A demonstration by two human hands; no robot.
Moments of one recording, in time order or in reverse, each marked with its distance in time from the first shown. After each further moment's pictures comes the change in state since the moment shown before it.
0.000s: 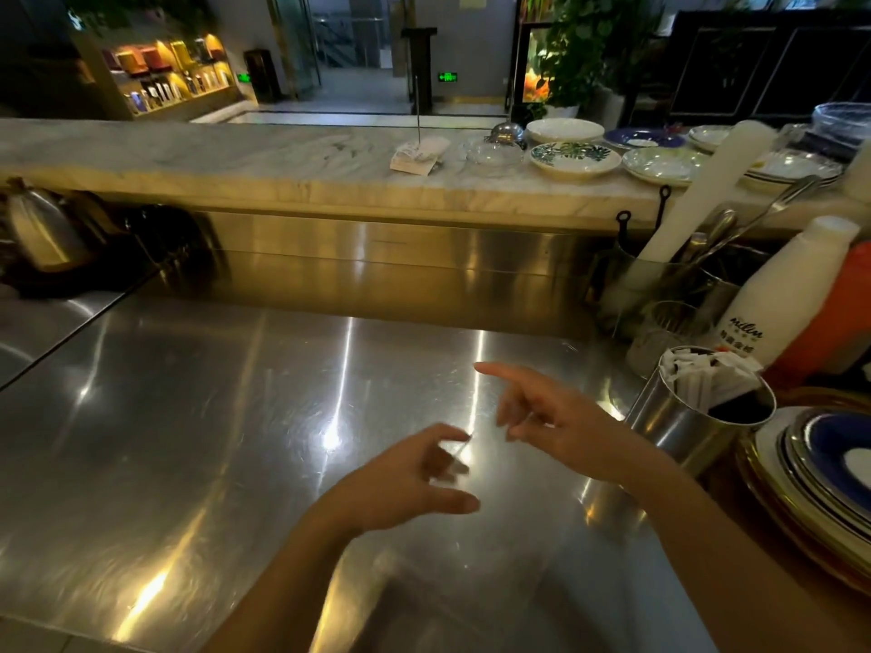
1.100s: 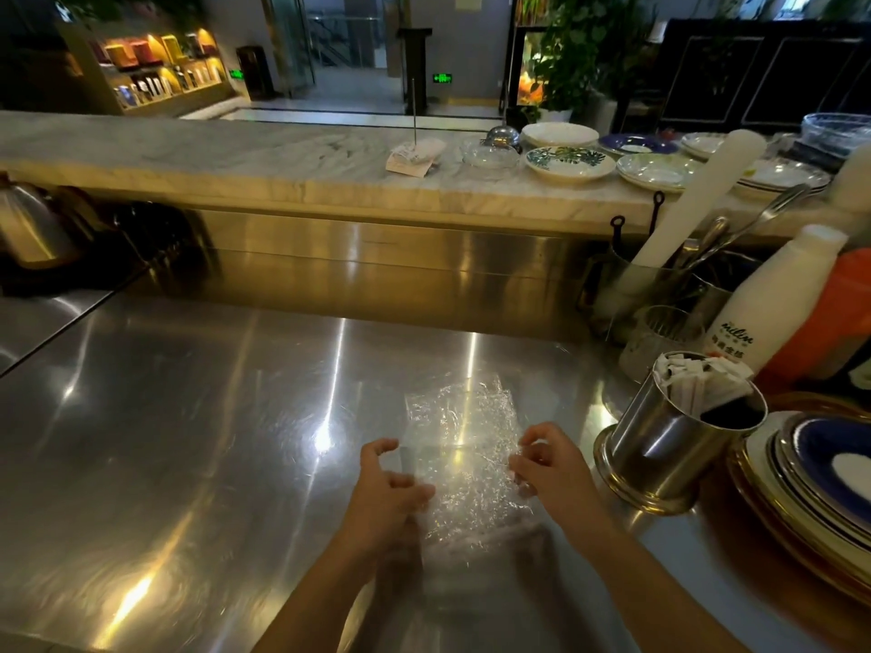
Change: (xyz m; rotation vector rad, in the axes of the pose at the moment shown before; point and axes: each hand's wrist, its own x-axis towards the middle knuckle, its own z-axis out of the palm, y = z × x) left_hand 0.001 -0.038 0.029 -0.544 0.480 -0.255; right_hand -0.019 0.062 0.058 0.433 0.478 0.472
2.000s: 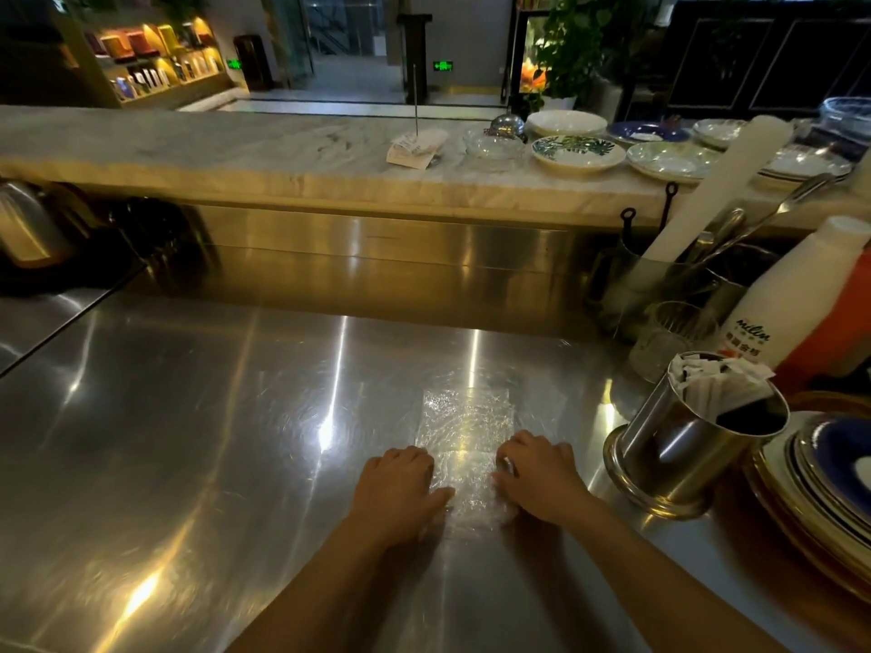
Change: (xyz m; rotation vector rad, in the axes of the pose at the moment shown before) left_hand 0.054 -0.019 -0.001 1.338 -0.088 0.454; right_hand 0.041 0.023 0.010 -1.218 -0.201 -0.174
